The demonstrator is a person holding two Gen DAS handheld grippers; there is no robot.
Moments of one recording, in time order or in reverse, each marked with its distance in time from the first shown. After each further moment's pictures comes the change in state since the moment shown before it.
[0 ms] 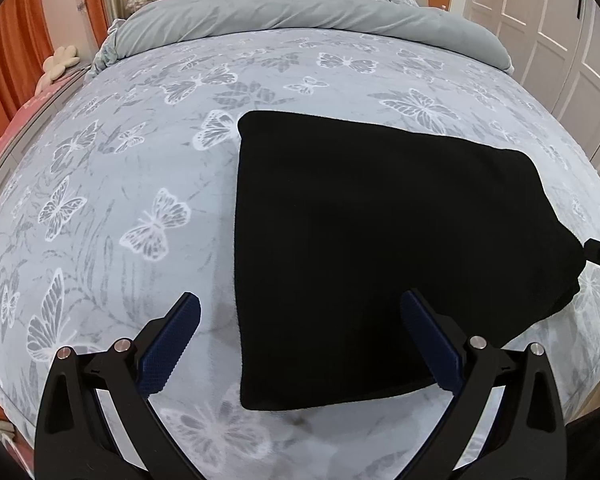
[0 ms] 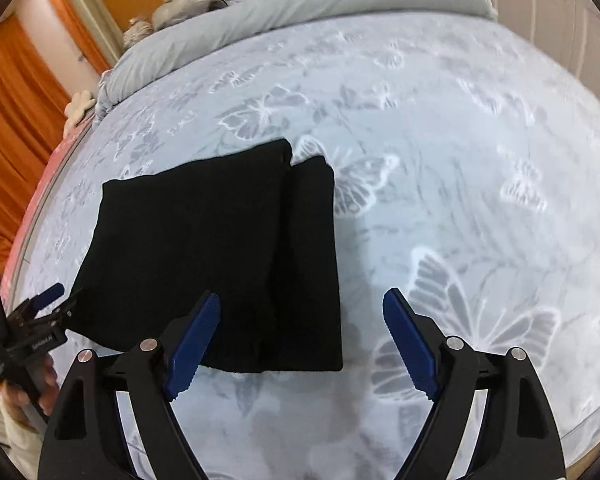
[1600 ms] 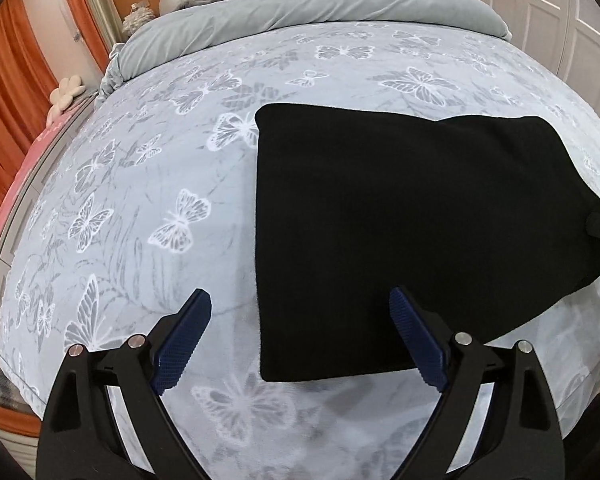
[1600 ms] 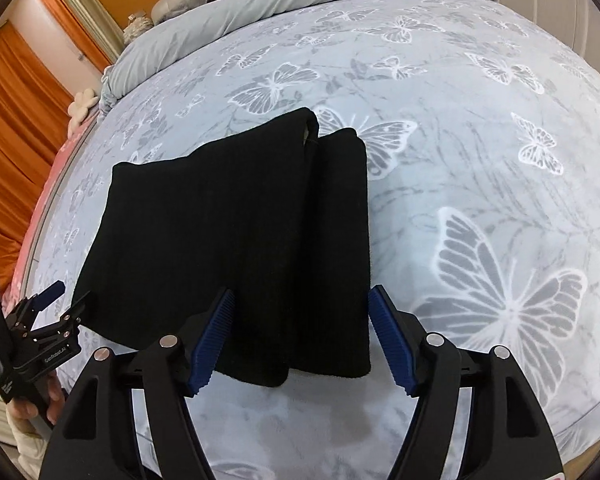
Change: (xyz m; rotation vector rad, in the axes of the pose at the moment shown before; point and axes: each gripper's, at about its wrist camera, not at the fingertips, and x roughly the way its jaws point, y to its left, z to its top) left arm -0.014 -0.012 -0.016 0.112 0.011 0.111; right arm 0.013 0.019 -0.014 0.021 0.040 0.035
